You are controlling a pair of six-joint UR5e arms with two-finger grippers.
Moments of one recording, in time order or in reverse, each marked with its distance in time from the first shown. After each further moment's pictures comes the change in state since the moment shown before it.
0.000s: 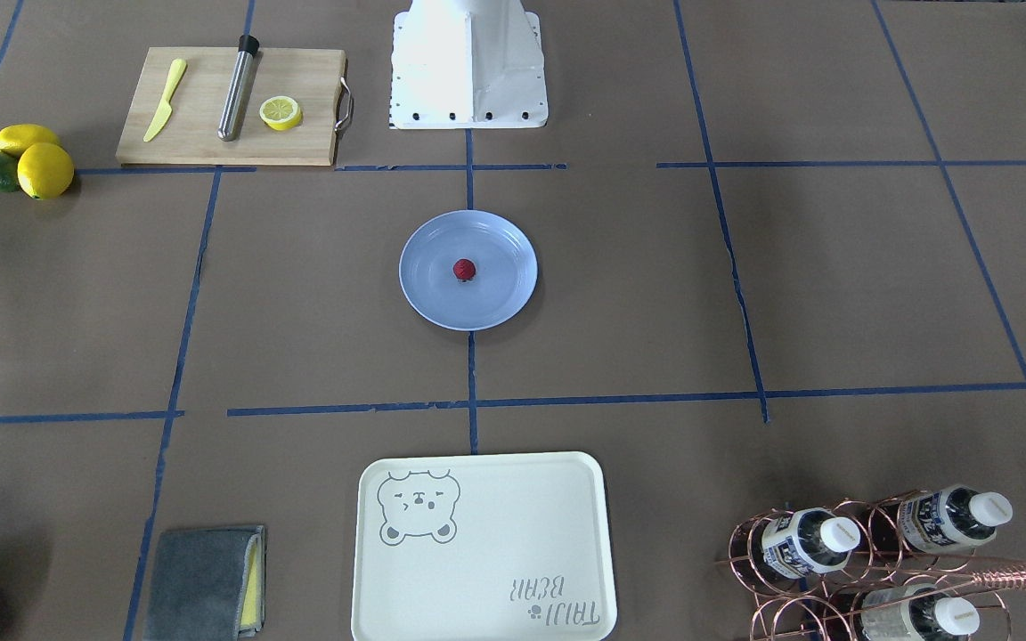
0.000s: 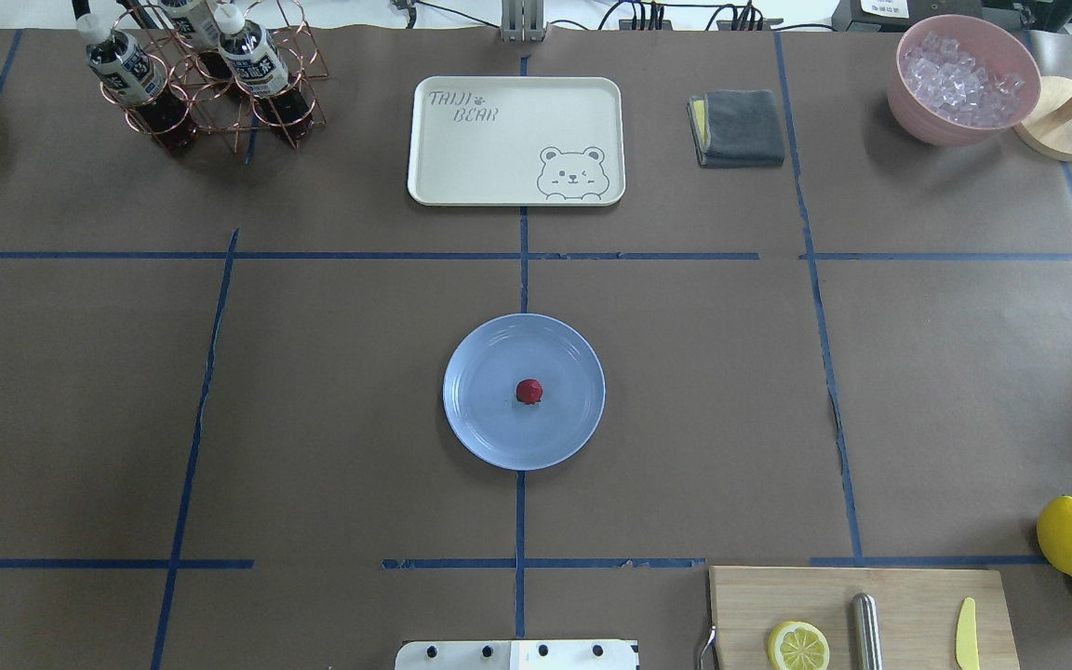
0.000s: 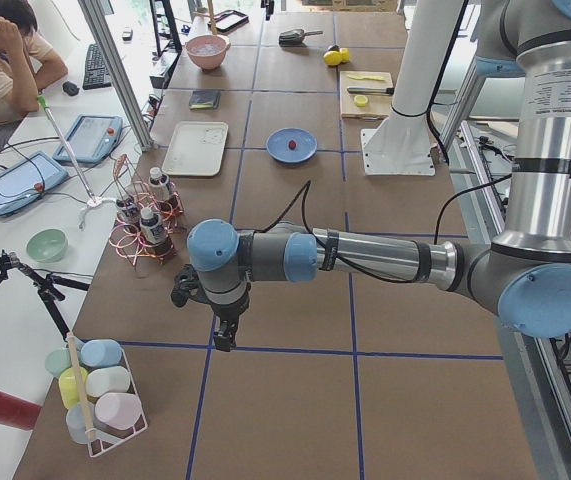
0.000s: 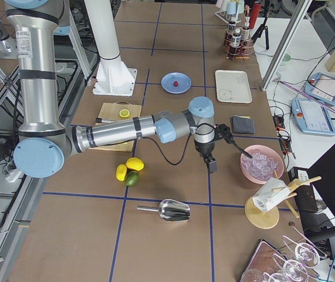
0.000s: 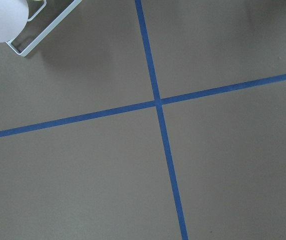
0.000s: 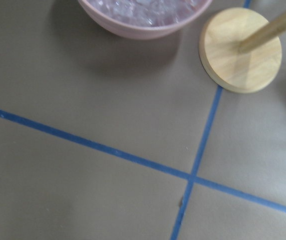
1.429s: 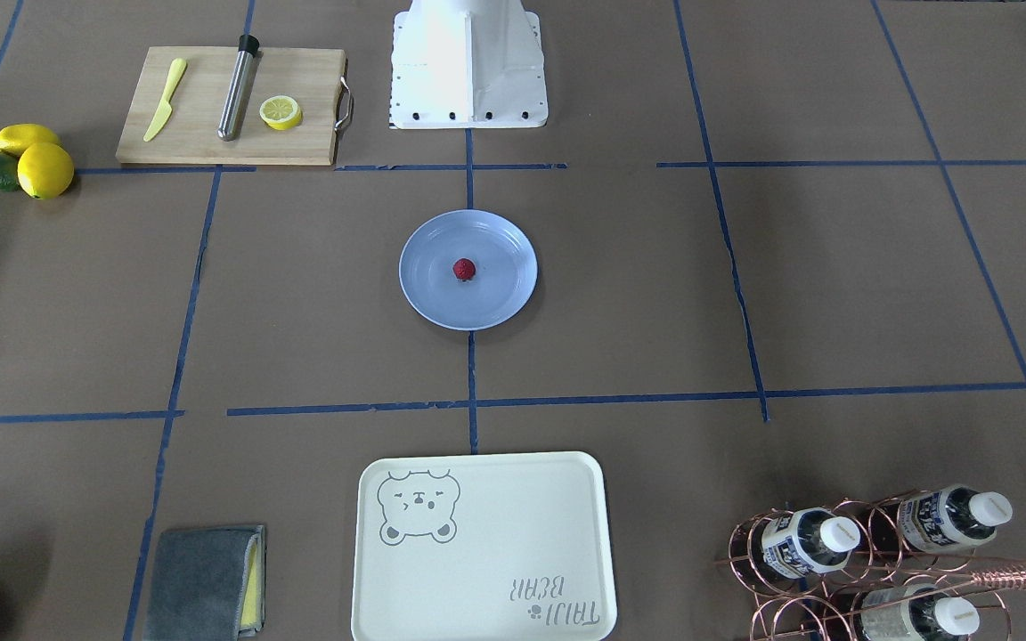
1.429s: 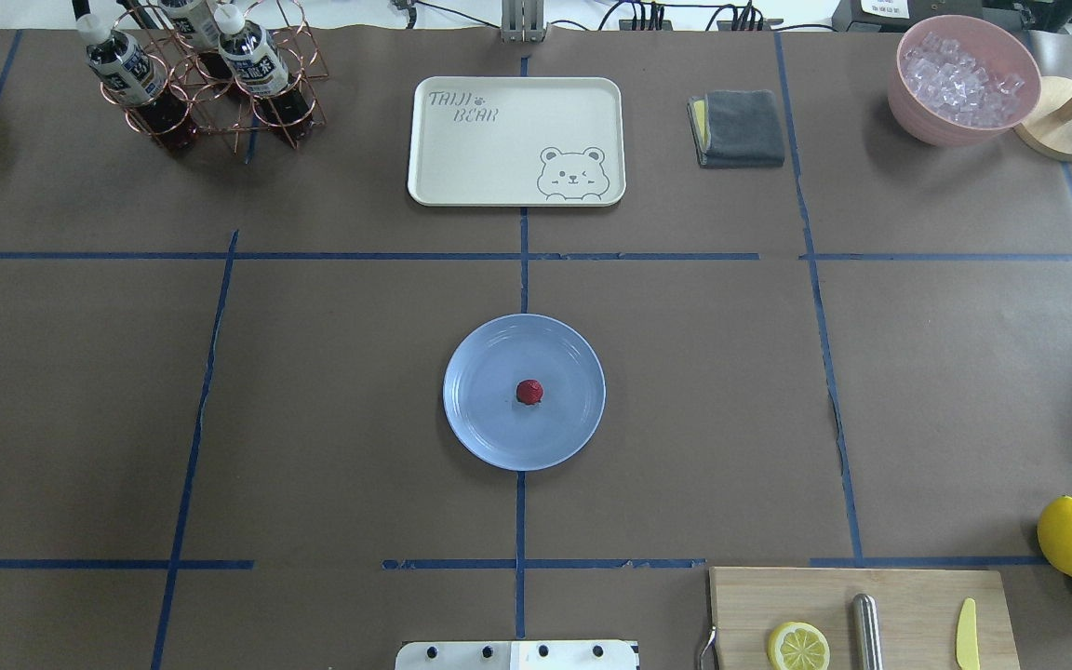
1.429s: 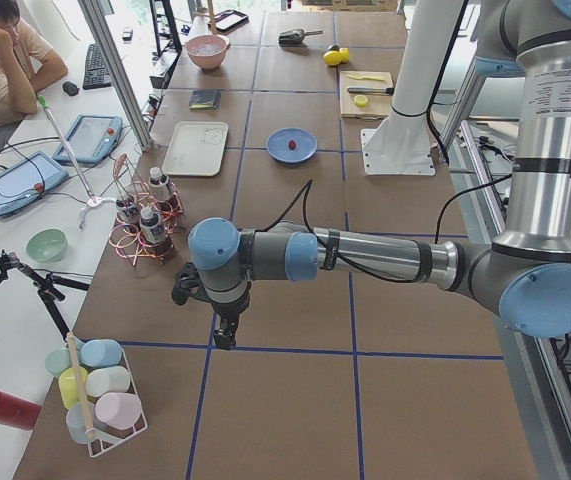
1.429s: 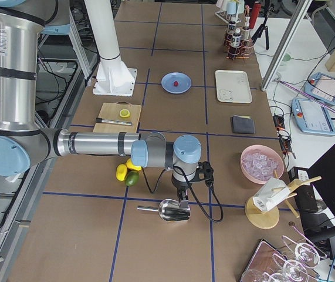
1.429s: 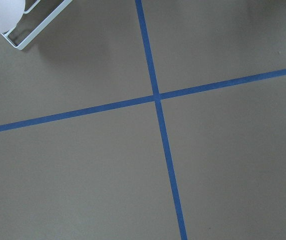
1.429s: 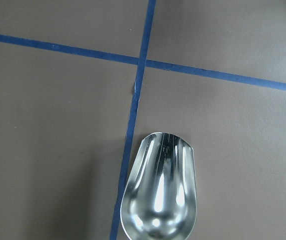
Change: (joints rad) left arm 0.002 0.002 -0.008 -0.007 -0.003 0.000; right arm 0.173 -0.054 -0.060 -0.220 0.168 -0.185
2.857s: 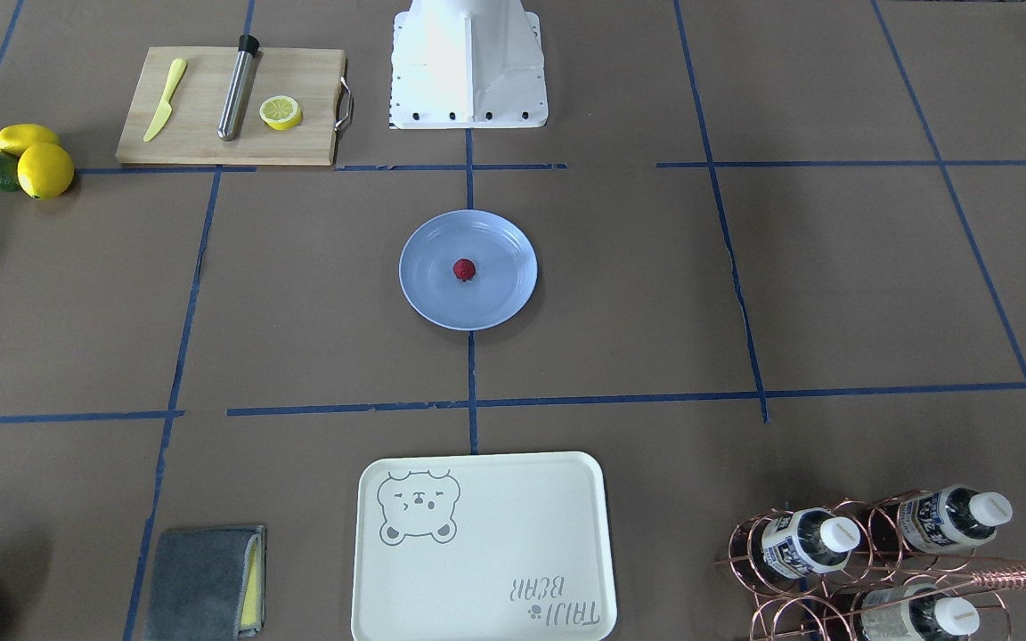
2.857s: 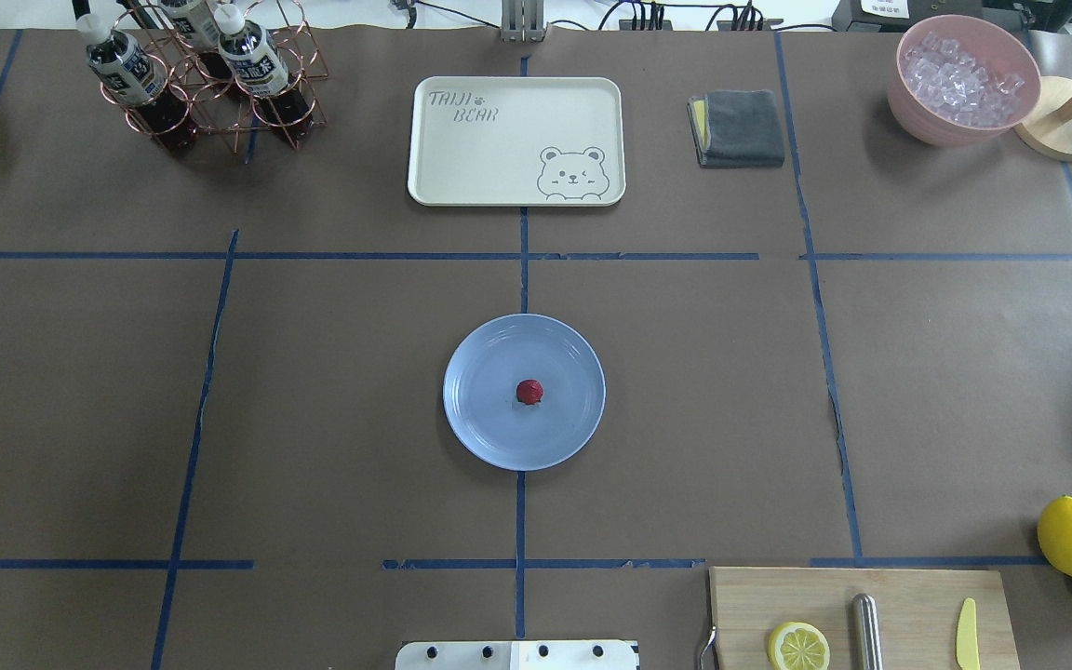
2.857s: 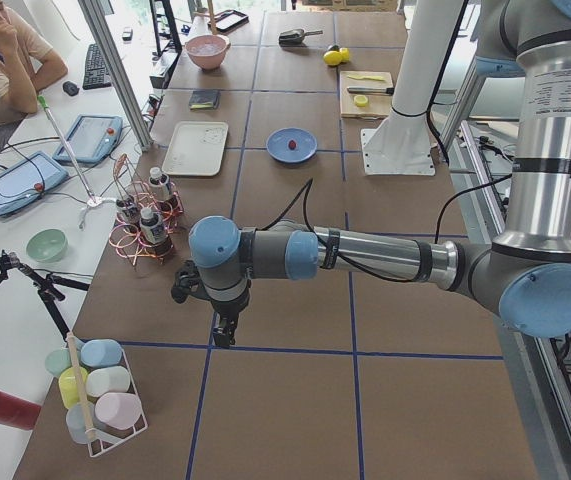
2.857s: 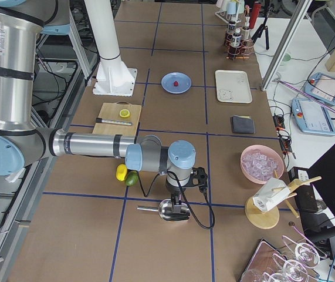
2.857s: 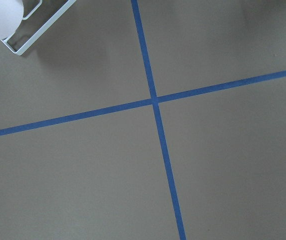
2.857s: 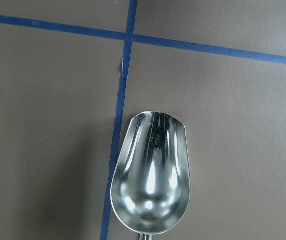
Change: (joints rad) left arm 0.000 0.000 -0.005 -0.001 0.001 0.000; right arm -0.001 -0.035 0.000 0.003 -0.006 0.010
